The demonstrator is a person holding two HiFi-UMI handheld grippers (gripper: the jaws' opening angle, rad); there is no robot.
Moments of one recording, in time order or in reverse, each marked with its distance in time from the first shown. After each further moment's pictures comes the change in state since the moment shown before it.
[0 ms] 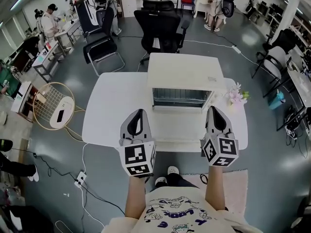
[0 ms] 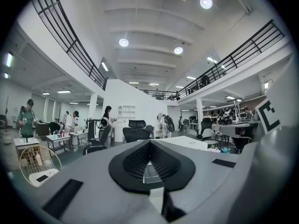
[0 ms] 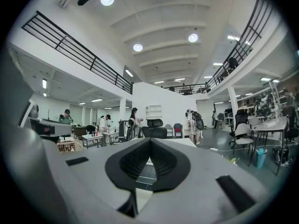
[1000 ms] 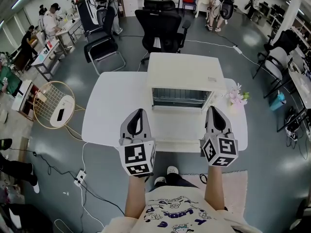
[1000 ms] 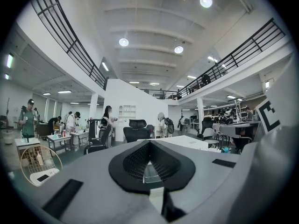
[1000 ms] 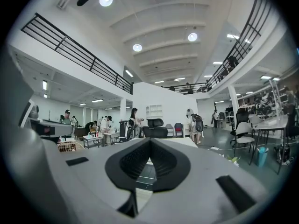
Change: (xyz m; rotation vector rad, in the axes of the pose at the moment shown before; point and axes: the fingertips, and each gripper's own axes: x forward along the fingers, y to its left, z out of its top) left arm 0.004 -0.003 0.000 0.002 0.007 0.008; right arm 0.004 -0.004 -0.001 0.011 0.002 0.009
